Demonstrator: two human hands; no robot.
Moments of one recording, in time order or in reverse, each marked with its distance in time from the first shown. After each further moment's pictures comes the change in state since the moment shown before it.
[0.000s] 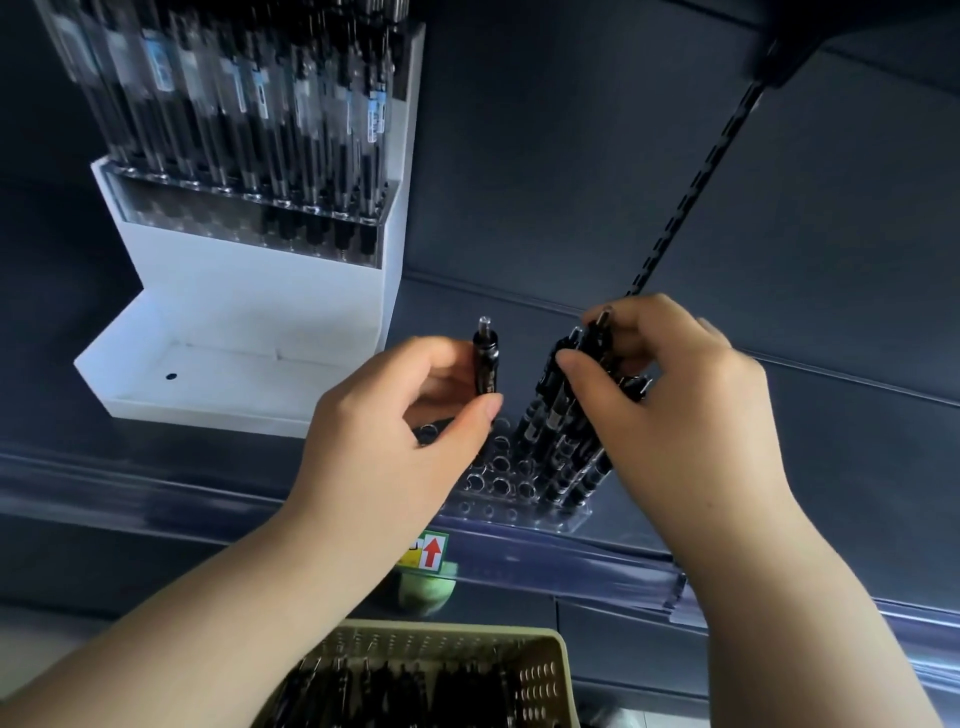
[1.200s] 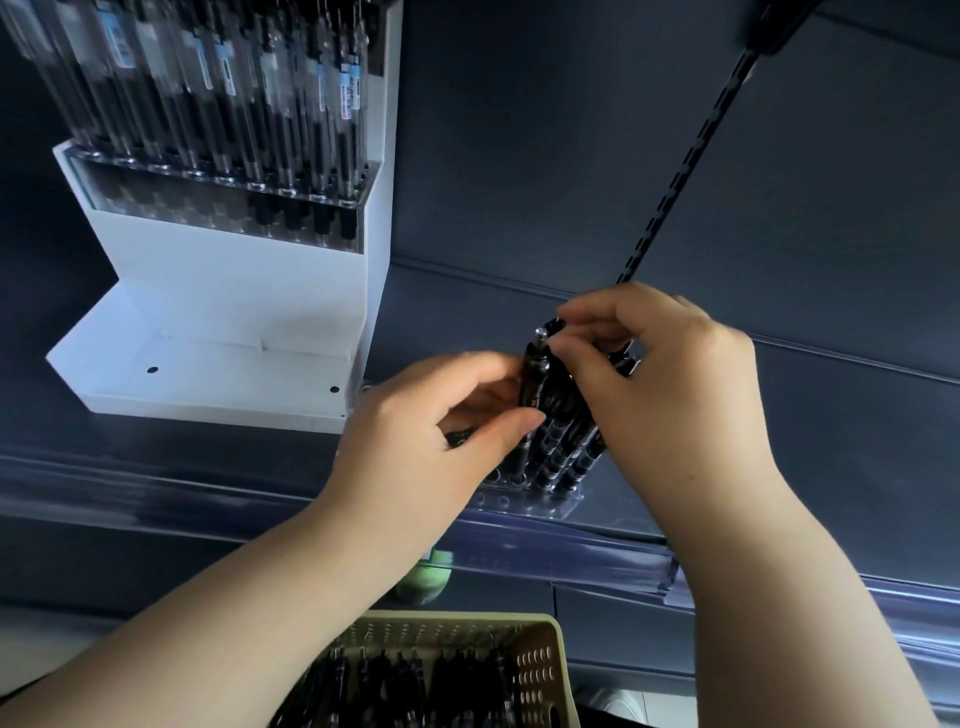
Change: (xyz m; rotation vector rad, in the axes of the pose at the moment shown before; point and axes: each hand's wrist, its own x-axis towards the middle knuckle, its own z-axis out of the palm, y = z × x) left_hand -0.001 -0.011 0.023 -0.131 -0.125 0.079; right_hand 0.004 0.004 0.004 0.050 0.052 -0.111
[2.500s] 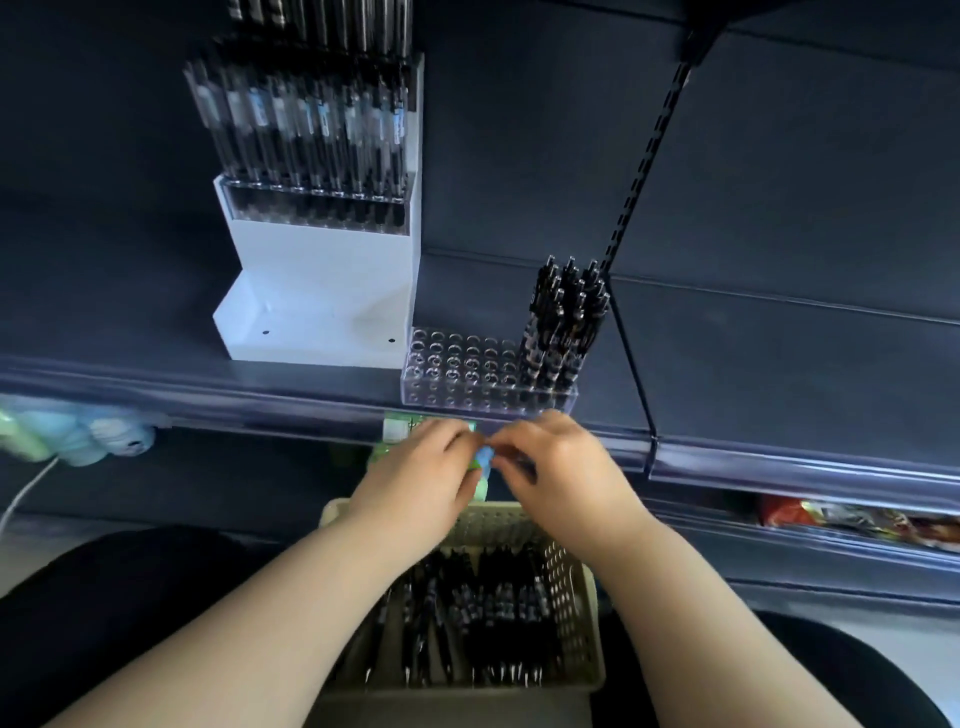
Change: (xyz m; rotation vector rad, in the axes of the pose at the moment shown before) left_hand -0.099 -0.017 -0.026 0.878 -0.387 0.088; right_hand -0.121 -0.014 0.015 -0.063 -0.460 -0.098
